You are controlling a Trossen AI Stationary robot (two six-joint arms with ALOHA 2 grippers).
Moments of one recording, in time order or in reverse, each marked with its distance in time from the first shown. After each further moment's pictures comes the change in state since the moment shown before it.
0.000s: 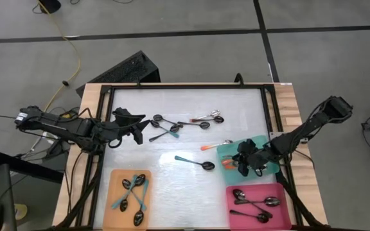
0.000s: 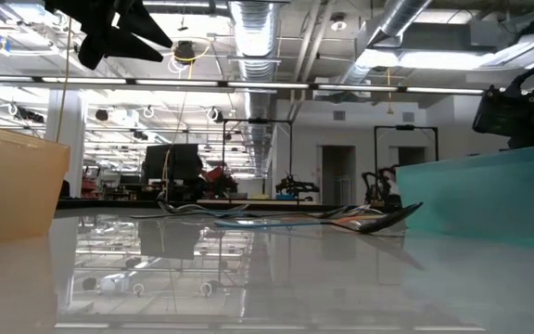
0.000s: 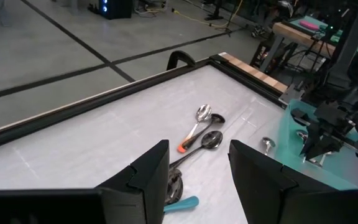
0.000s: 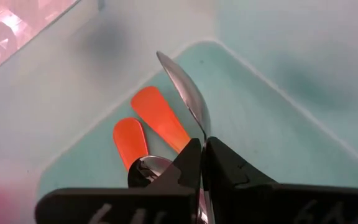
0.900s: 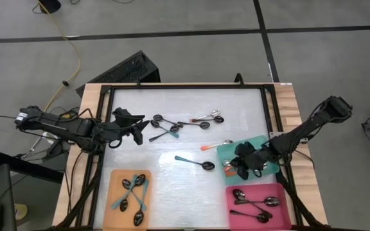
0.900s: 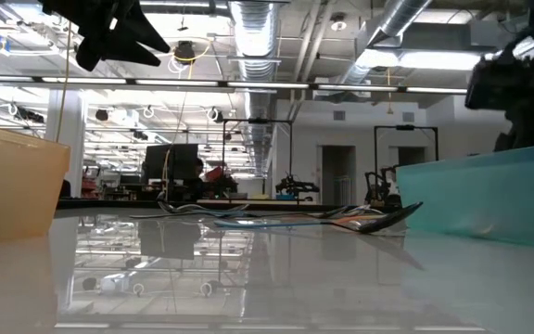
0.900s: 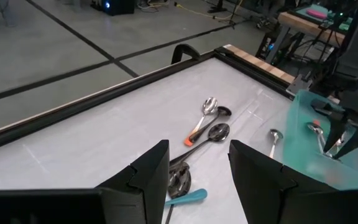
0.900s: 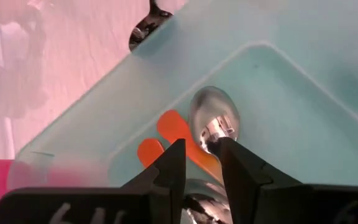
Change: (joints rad) left arm 0.000 0.001 0.000 -0.042 0.000 0.003; right arm -0.001 0.002 0.156 -0.130 -0.122 -0.008
